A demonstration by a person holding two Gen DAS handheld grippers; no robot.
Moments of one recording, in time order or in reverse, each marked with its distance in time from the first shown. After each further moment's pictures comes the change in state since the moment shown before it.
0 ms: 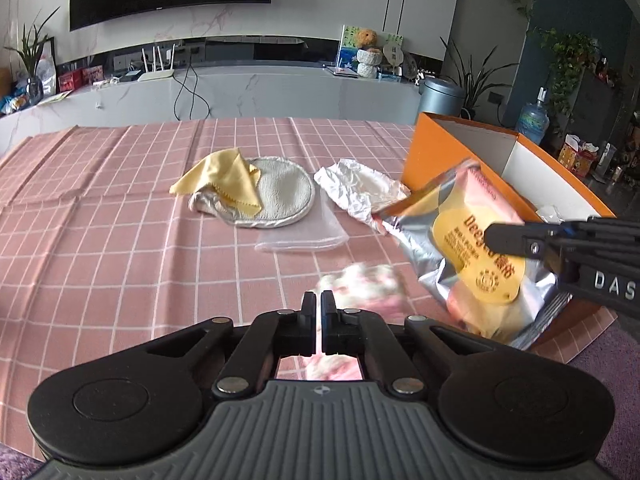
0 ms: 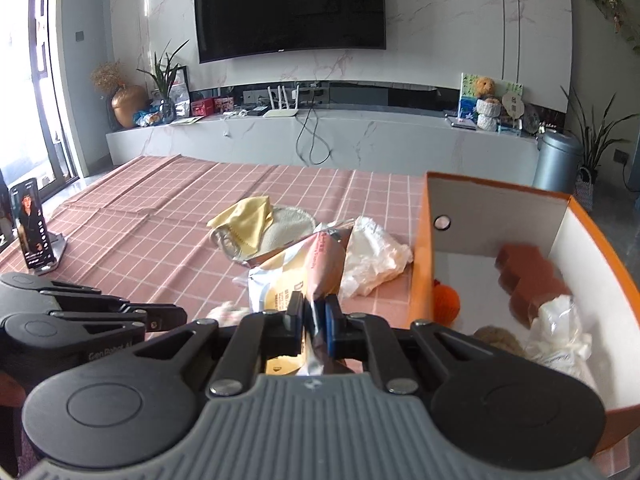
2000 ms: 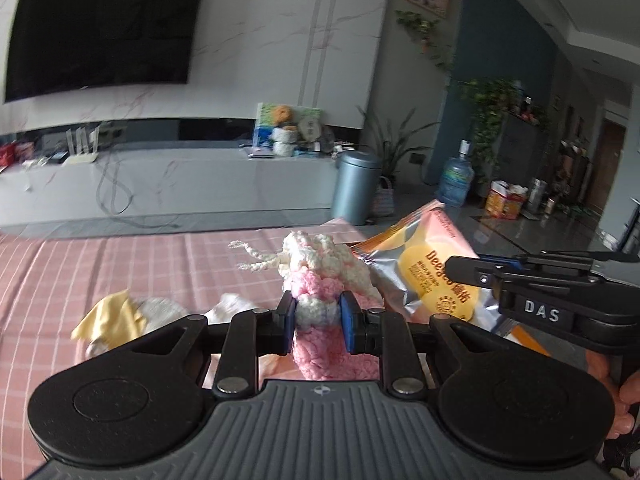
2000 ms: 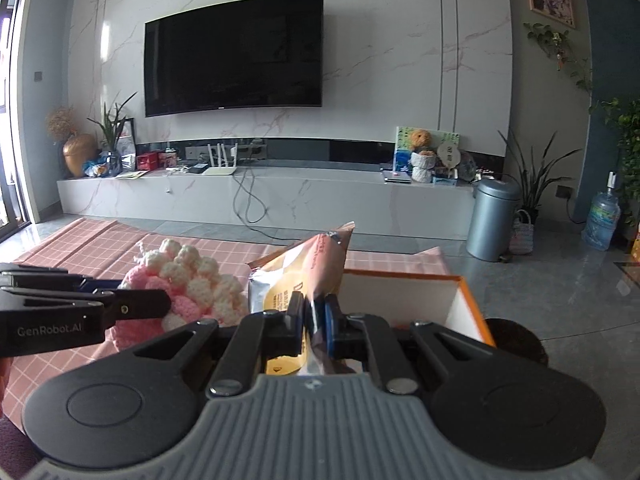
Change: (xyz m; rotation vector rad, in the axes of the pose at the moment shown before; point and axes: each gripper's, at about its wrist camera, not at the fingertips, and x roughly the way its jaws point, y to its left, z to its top) left arm -0.011 -0.098 0.100 0.120 -0.212 -0.215; right arm -0.052 -0.082 0.057 0.022 -0.158 -0.163
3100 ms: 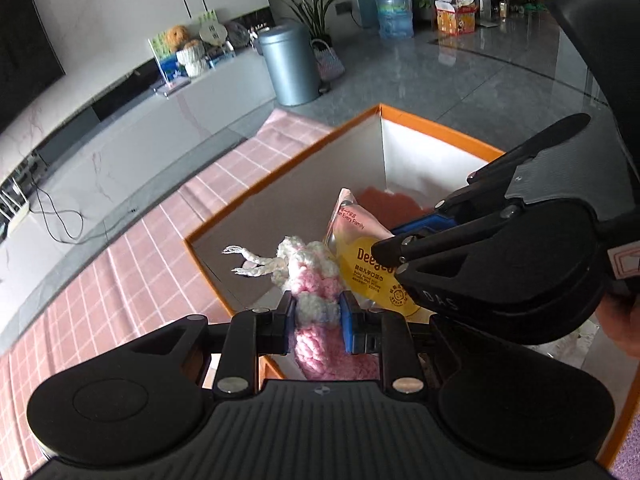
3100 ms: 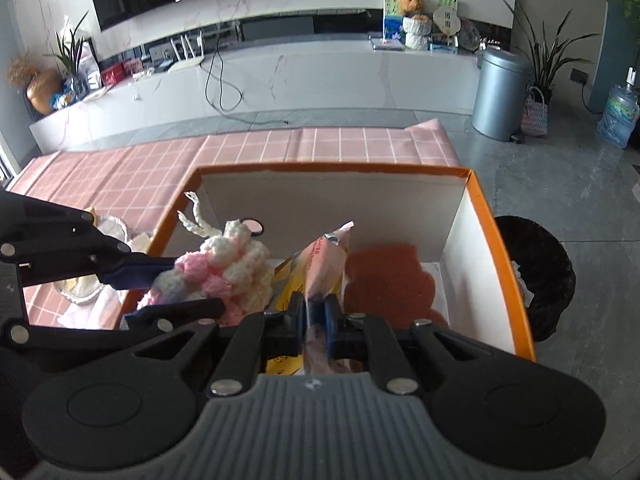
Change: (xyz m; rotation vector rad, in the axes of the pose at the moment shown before) left arm 0.169 -0.055 -0.014 0.454 0.401 -0.003; right arm 0.173 -0.084 -0.013 0.097 0.402 0.018
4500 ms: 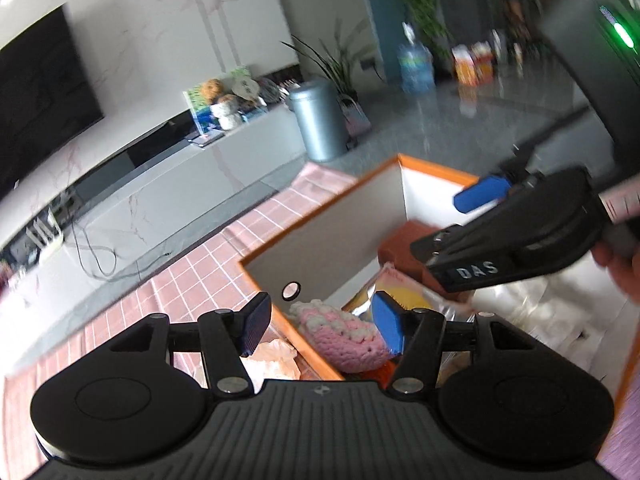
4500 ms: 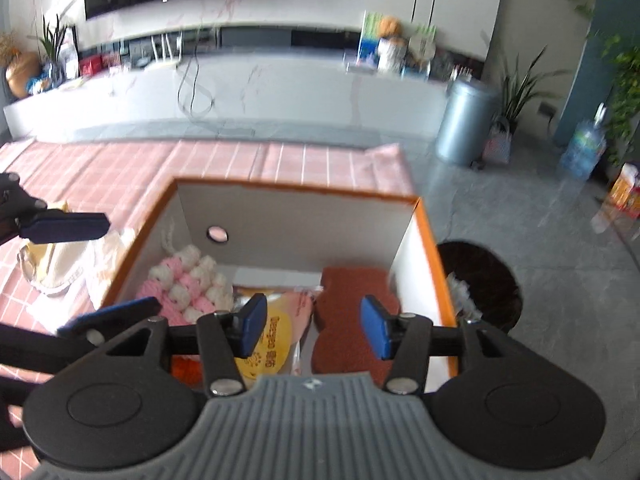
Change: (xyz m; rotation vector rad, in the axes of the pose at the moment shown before) left arm -0.048 0.006 -0.019 -0.047 -0.211 0.086; right arm -0.029 0.008 -0.004 -0.072 -0.050 -0.149
